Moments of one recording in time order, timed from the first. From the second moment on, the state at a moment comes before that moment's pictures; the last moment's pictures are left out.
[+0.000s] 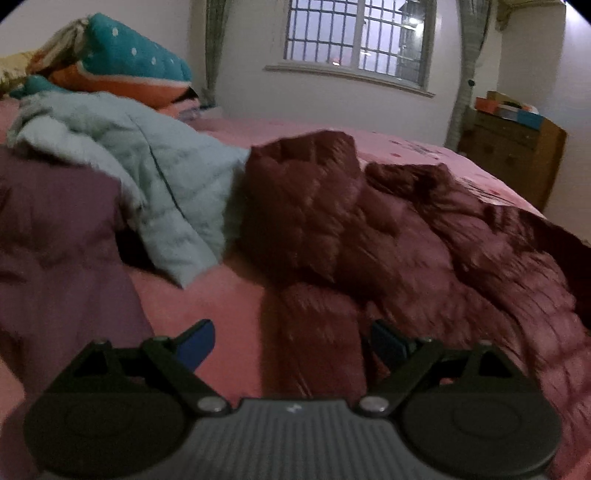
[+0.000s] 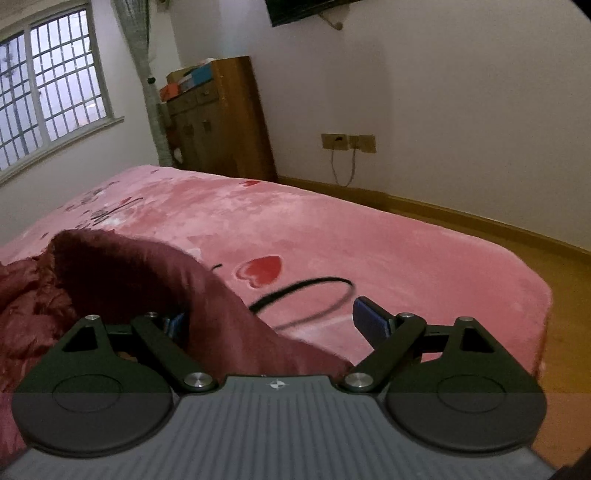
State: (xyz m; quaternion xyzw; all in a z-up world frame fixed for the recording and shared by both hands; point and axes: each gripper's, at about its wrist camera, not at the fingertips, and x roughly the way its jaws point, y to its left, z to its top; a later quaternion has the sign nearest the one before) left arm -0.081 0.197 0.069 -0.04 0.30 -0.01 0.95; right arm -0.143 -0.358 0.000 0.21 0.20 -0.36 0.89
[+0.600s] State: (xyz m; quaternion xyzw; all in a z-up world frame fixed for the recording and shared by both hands) left arm -0.133 0.193 0.046 -0.09 0.31 -0.07 0.94; right arm -0.160 -0.307 -0.021 0.30 0.23 -0.14 0.91
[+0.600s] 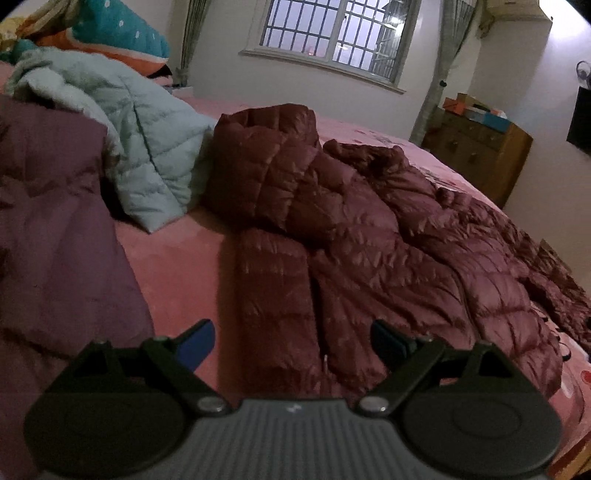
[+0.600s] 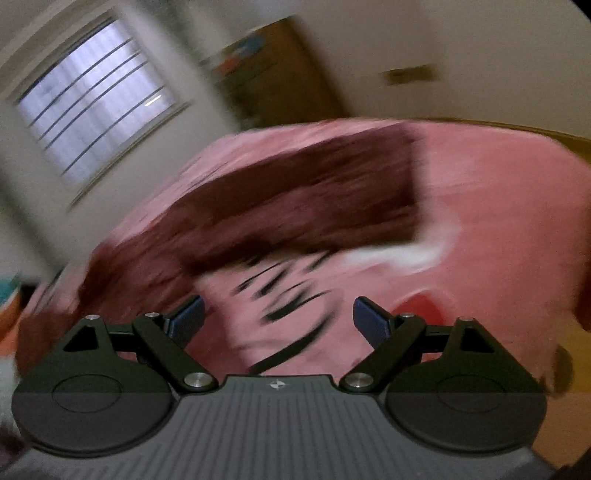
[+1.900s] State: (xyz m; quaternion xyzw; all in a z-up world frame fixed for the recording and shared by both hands) left arm -0.113 0.173 0.007 -0.16 0.33 -0.15 0.92; right arm -0.081 -0.241 -0.046 0.27 0.33 0.06 0.90
